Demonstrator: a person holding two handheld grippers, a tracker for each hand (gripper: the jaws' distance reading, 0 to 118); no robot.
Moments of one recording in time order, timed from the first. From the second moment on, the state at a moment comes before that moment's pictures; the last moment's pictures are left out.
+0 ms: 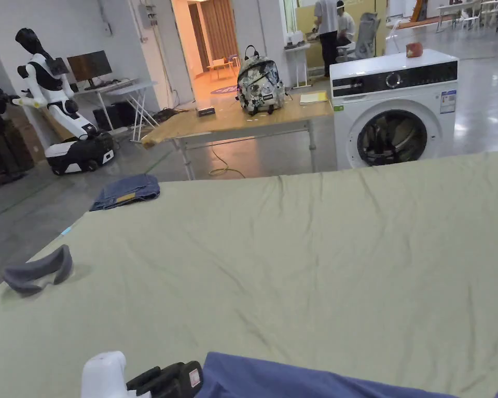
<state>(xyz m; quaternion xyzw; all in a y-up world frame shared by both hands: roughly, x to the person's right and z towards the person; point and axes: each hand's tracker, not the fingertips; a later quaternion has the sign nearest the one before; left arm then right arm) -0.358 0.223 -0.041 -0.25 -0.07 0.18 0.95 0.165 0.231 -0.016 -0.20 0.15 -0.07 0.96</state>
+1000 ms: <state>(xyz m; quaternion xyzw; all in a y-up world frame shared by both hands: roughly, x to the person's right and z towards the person) -0.427 0.060 -0.172 -0.35 -0.12 0.49 0.79 0.166 0.202 -0.036 -0.31 0.14 -0.08 0.94</state>
